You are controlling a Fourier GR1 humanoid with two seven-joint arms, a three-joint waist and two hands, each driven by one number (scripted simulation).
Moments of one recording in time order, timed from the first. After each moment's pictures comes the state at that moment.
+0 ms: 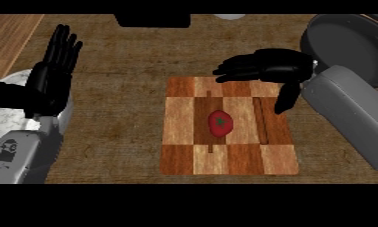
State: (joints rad) left arm -0.29 0.34 -0.03 -1.49 0.29 0.20 -0.01; right arm -0.84 -0.58 0.67 -1.05 0.41 0.35 -0.82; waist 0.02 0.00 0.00
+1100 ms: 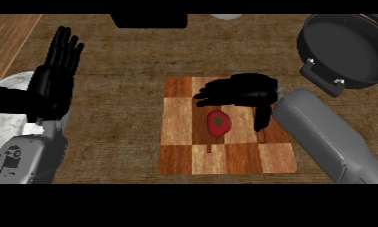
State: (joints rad) left arm -0.27 0.27 0.00 -1.55 0.22 0.20 0.03; right arm -0.73 -0.39 0.64 -1.01 0.68 0.32 -0.80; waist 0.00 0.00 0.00
